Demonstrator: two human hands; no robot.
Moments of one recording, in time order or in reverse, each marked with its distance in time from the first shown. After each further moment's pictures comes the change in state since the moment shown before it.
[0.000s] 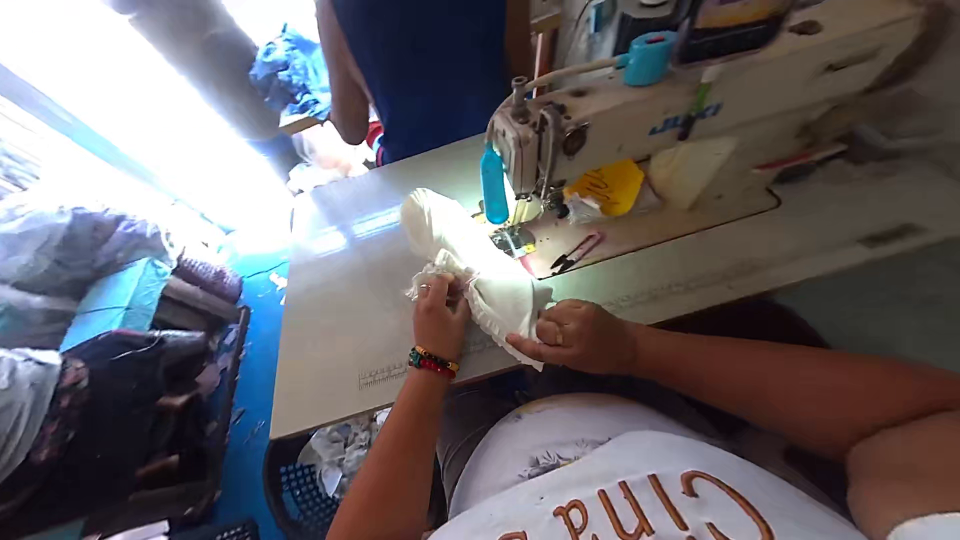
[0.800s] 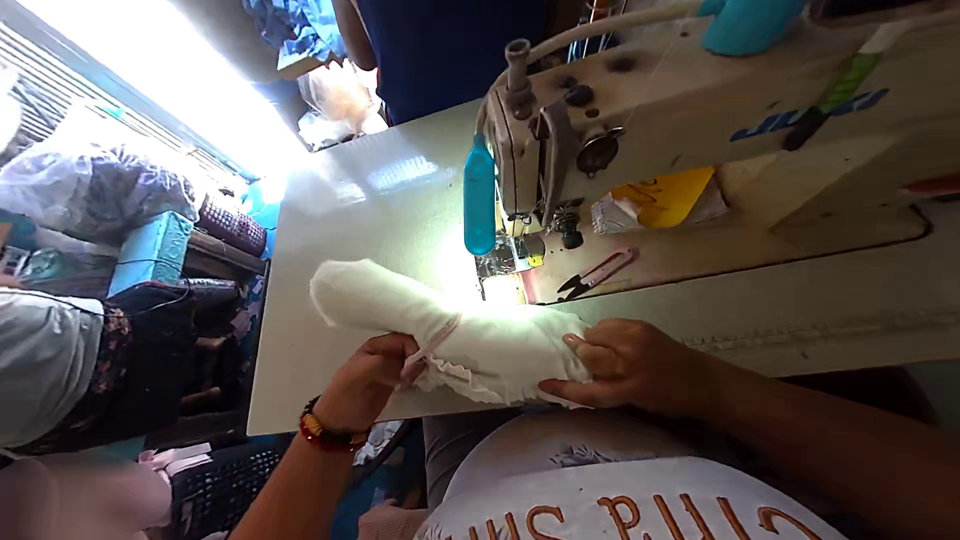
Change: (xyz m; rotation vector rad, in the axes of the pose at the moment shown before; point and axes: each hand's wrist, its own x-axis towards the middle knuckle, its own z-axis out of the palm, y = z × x) left_hand -0.002 0.005 -0.068 -1.107 -0.551 -0.317; right_hand -0.045 0.062 -0.015 0.303 0.018 0.019
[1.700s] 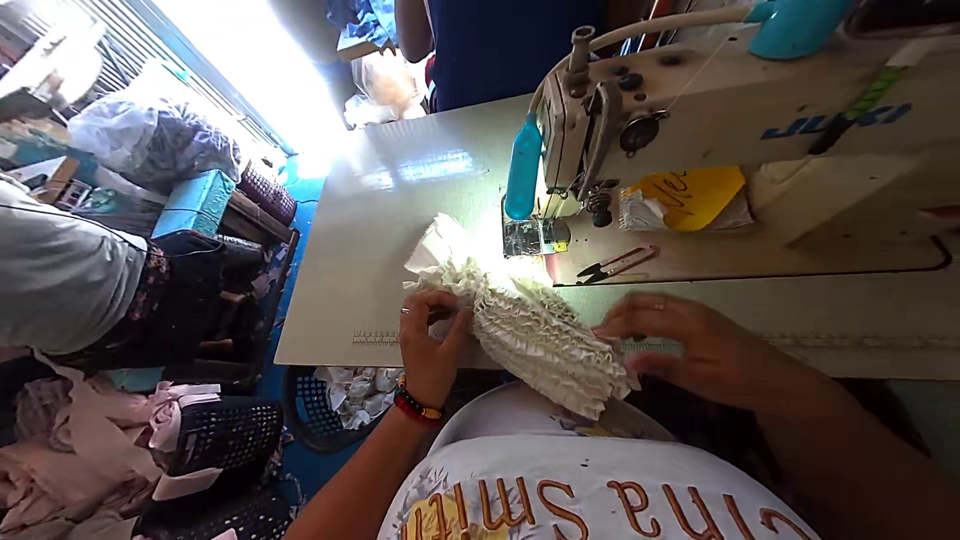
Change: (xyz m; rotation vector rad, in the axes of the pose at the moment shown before) left_hand -0.005 -0.066 0.059 0.681 0.814 0.419; right_hand 0.009 -0.020 -0.054 0.465 -0.146 0.523
